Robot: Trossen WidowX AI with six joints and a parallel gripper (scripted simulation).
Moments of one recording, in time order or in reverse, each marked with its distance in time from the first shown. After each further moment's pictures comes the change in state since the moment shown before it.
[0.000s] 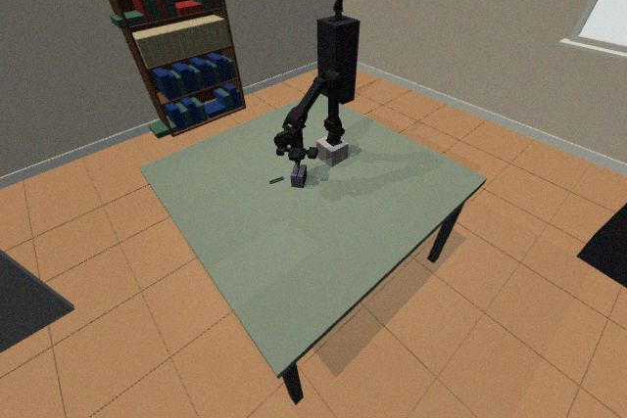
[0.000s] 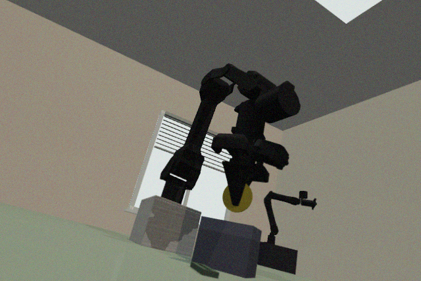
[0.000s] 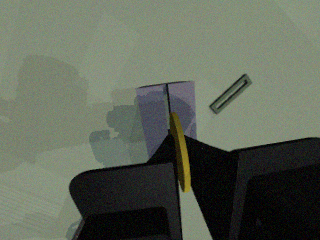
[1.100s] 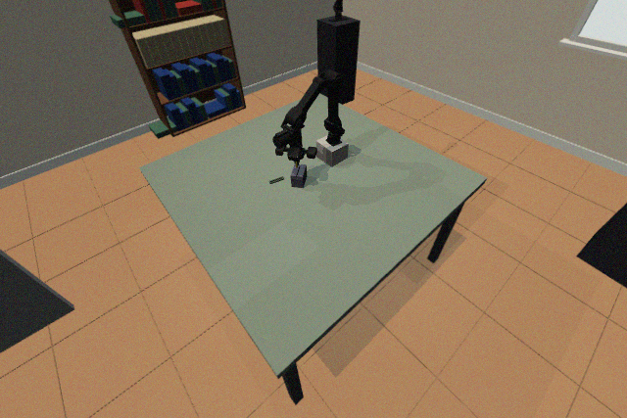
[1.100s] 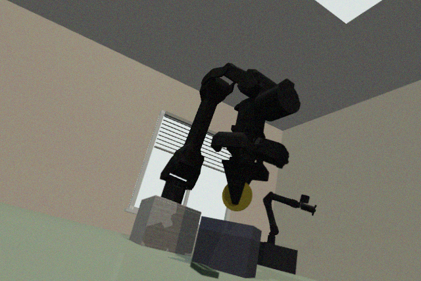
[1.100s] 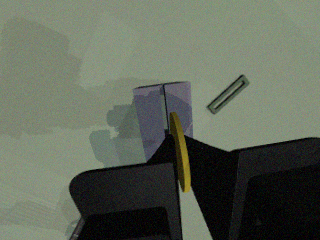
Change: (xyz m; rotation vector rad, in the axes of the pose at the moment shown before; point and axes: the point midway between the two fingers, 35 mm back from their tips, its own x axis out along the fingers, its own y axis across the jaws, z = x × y) arm -0.001 -0.004 0.000 -0.004 0.002 0.002
